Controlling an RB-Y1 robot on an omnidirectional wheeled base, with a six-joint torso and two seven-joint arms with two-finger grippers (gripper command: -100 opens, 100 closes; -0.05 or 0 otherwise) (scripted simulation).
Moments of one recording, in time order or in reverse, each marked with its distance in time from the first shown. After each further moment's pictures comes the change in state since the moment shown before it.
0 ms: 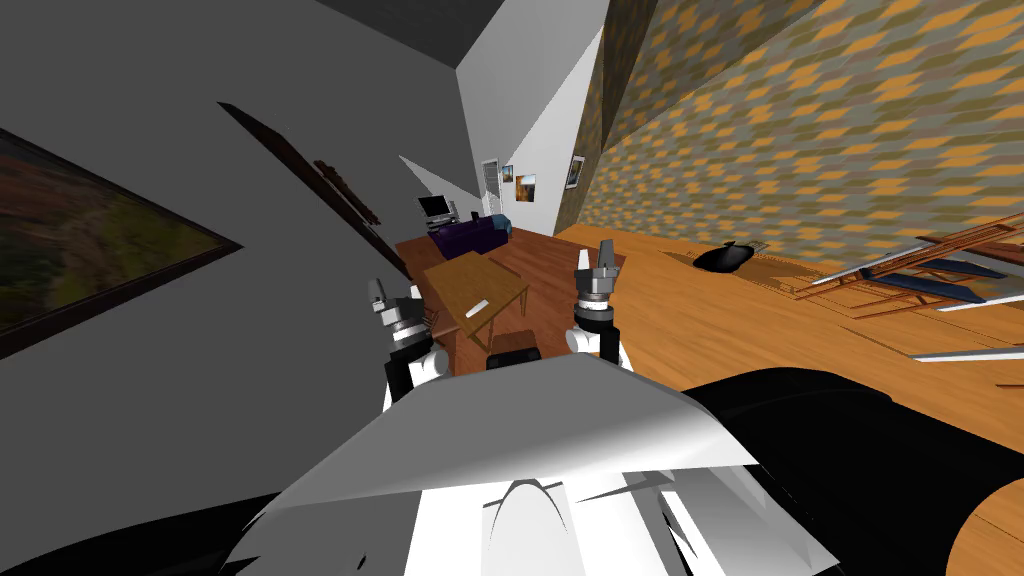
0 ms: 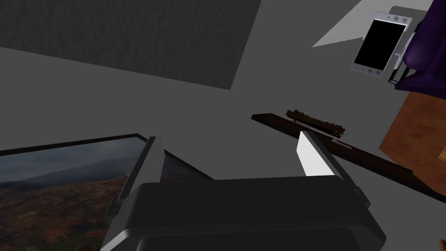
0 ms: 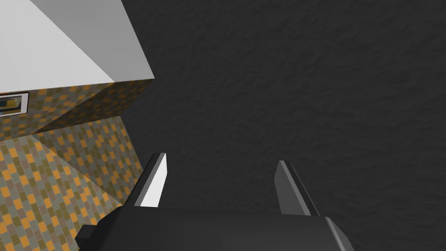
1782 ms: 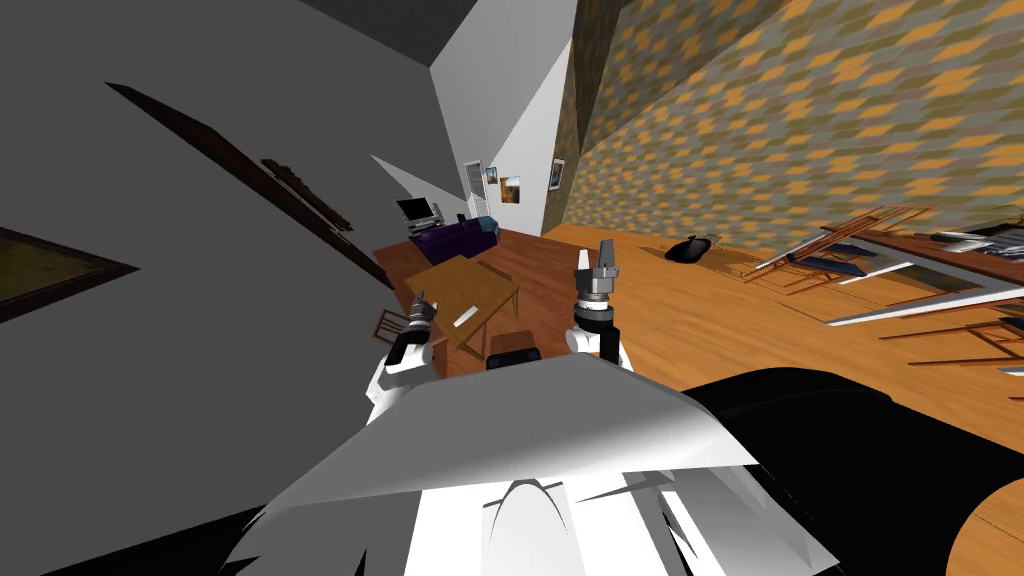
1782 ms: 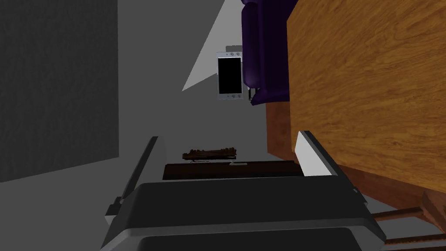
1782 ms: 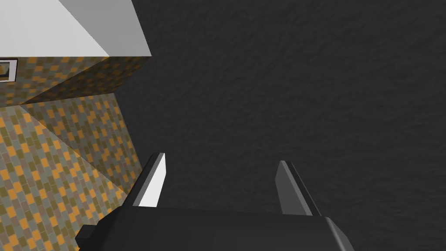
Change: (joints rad) left arm -0.209 0.393 0.062 0.432 0.149 0.371 0.054; right arm 0.000 0.000 0.000 0.000 0.000 0.000 0.000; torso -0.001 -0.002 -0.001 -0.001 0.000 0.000
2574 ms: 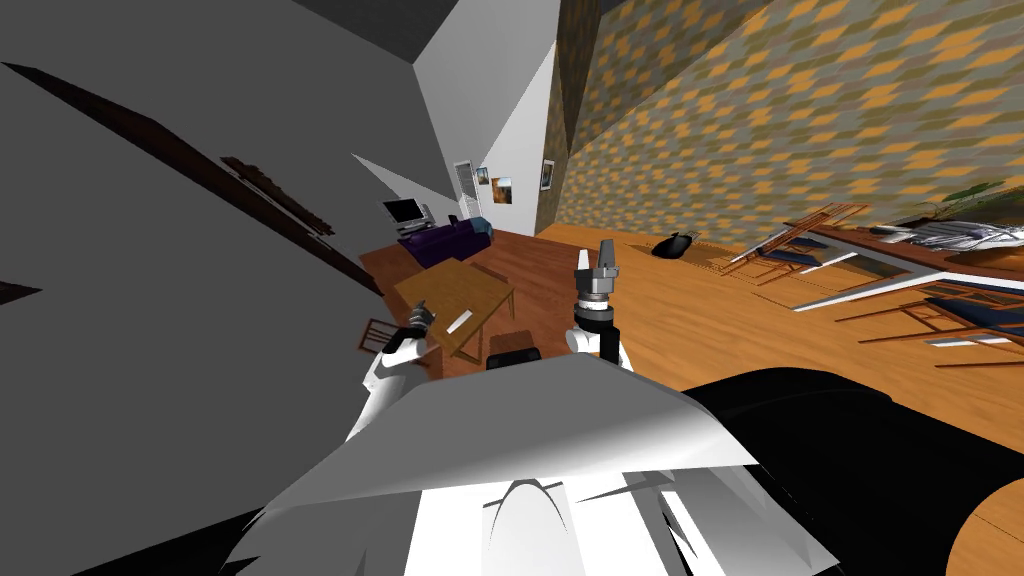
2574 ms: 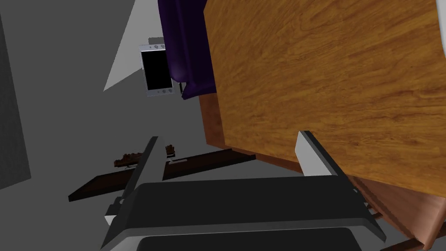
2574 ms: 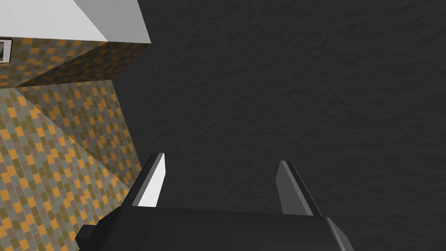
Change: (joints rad) left arm -0.118 0.080 0.038 0.234 0.085 0.228 0.029; right arm 0.000 0.000 0.000 0.000 0.000 0.000 0.000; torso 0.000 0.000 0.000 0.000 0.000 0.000
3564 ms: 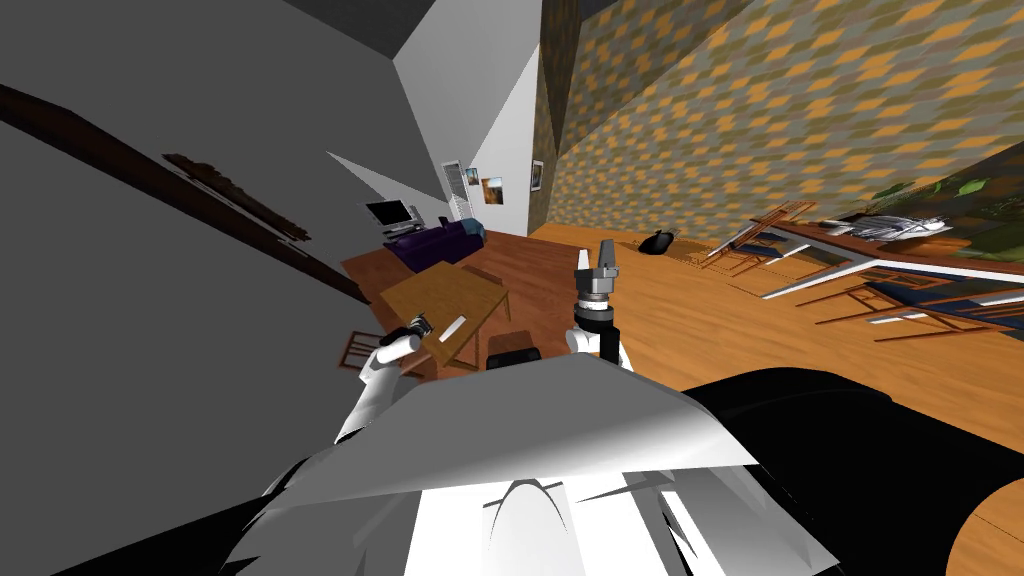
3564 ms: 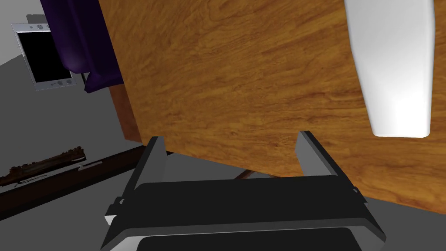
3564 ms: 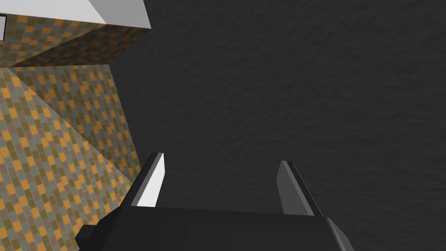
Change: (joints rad) left arm -0.125 0.062 0.039 0.269 0.100 0.257 0.034; right arm 0.000 0.000 0.000 0.000 0.000 0.000 0.000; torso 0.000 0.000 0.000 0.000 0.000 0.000
